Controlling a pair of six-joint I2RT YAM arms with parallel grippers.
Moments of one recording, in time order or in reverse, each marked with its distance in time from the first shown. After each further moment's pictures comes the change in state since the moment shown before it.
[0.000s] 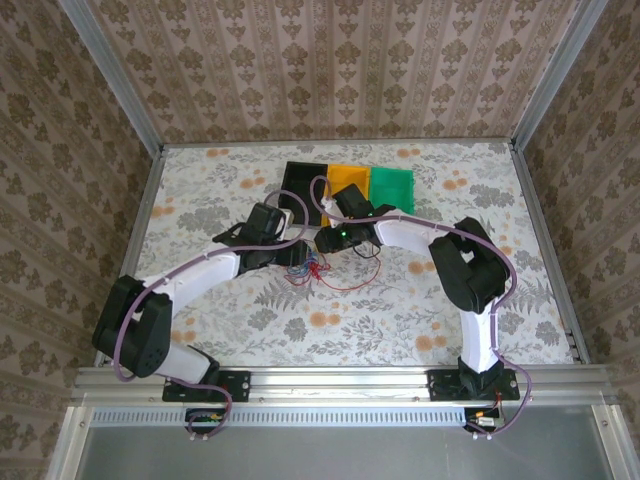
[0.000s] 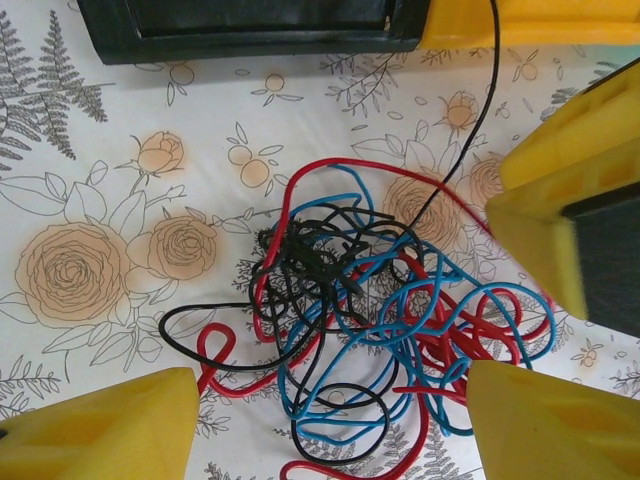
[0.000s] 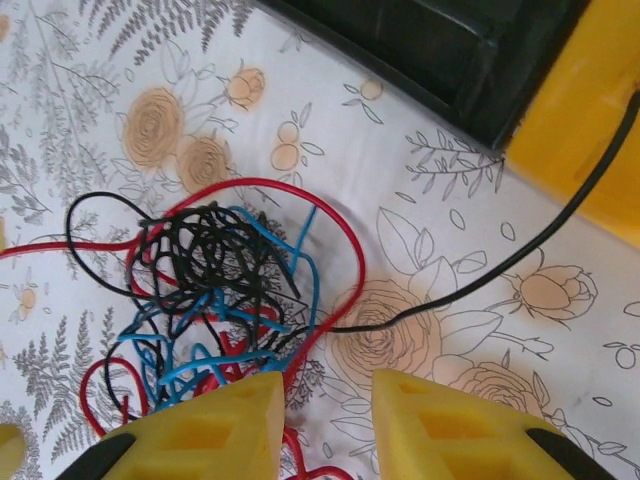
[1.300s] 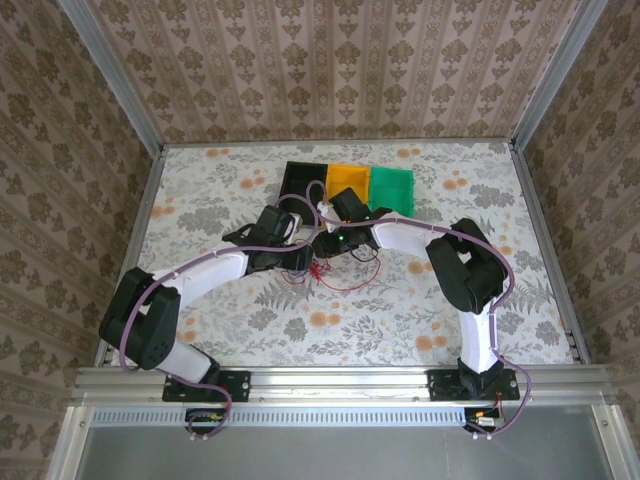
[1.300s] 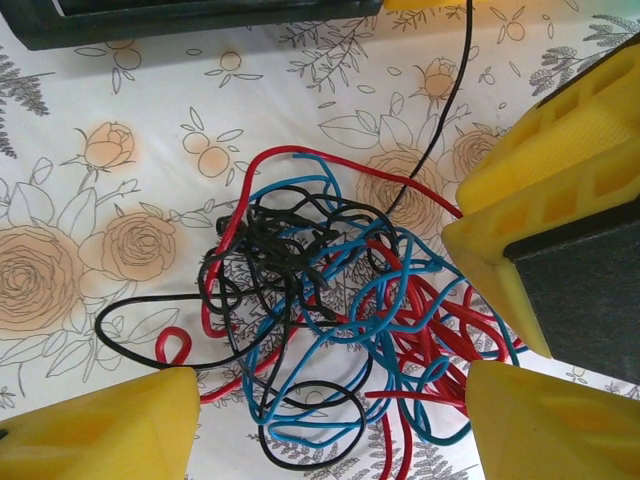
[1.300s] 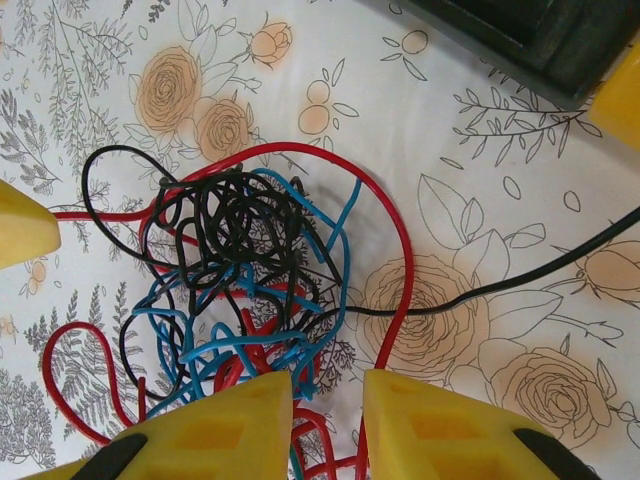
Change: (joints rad) left arm -0.046 0.036 0.016 -0.003 -0.026 0.023; right arm 0.019 0.021 0.000 -0.016 -0.021 -0.002
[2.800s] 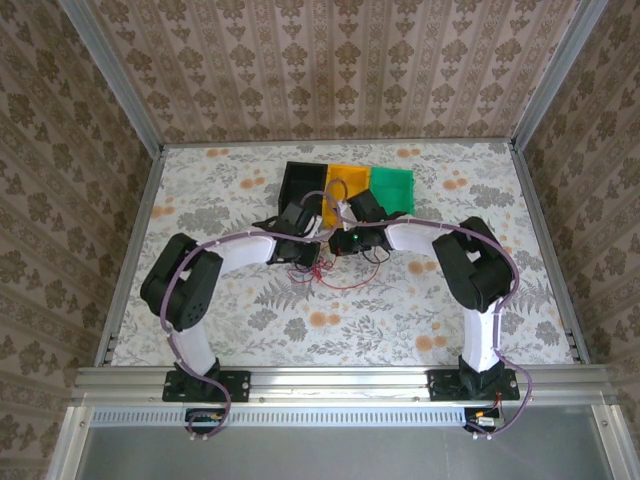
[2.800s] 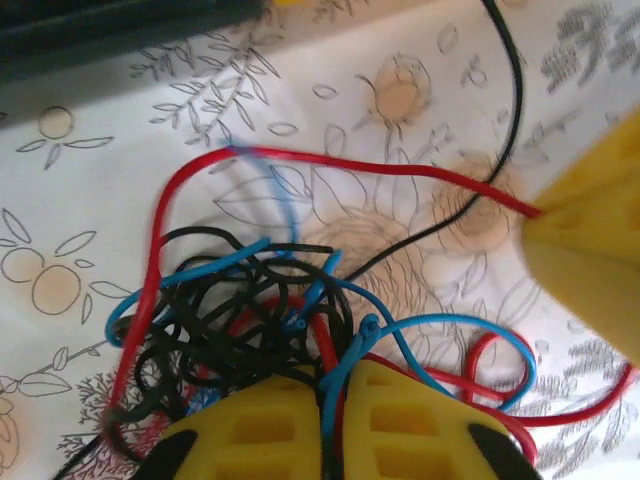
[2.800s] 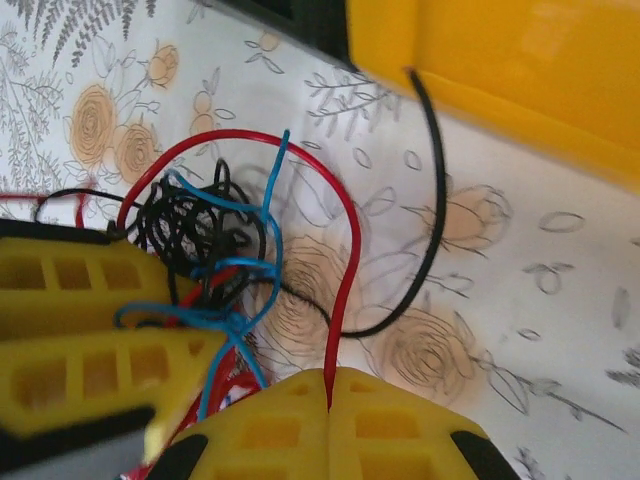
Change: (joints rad) left arm -0.031 0.307 0.165 0.058 0.036 0.103; right arm -0.100 -0.057 -0.148 0.121 -0.020 0.117
